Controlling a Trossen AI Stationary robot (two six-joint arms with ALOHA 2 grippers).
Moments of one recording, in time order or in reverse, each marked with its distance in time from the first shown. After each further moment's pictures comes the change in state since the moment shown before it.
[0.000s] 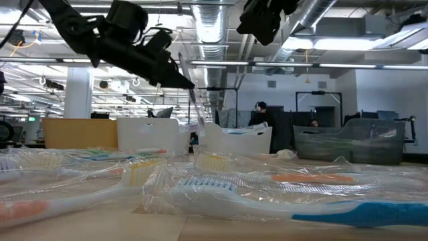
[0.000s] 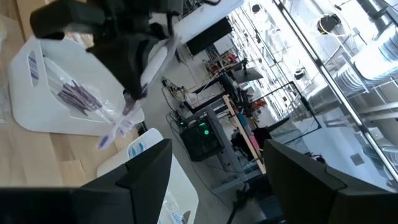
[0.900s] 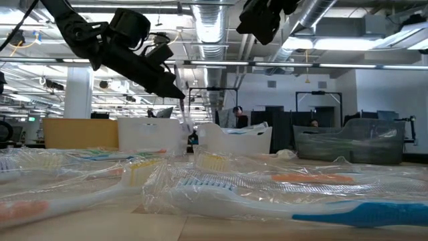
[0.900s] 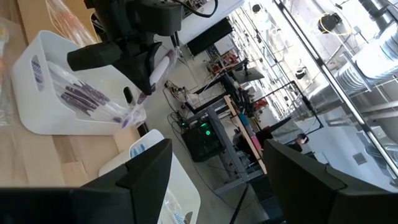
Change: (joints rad) left arm 0.056 0.039 0.000 -0.003 -0.269 0.112; right arm 0.001 0.000 0.000 0.000 -0.003 0.011
